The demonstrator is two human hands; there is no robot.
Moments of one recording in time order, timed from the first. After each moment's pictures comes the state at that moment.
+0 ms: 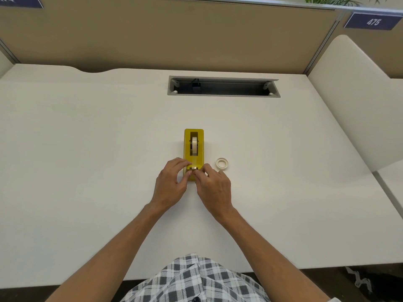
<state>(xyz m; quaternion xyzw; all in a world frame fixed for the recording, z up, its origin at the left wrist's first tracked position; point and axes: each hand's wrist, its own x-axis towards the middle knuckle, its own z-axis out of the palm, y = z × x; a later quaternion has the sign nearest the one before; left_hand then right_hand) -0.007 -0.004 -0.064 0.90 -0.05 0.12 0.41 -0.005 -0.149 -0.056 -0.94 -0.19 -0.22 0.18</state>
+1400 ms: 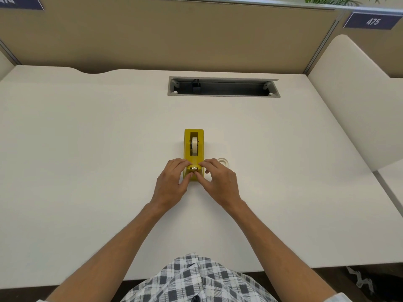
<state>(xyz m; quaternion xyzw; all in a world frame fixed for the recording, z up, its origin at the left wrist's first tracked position) -0.005 -0.002 -0.068 0.93 -0.09 0.14 0.33 0.010 -0.169 -0.049 -0.92 -0.19 -0.15 0.29</state>
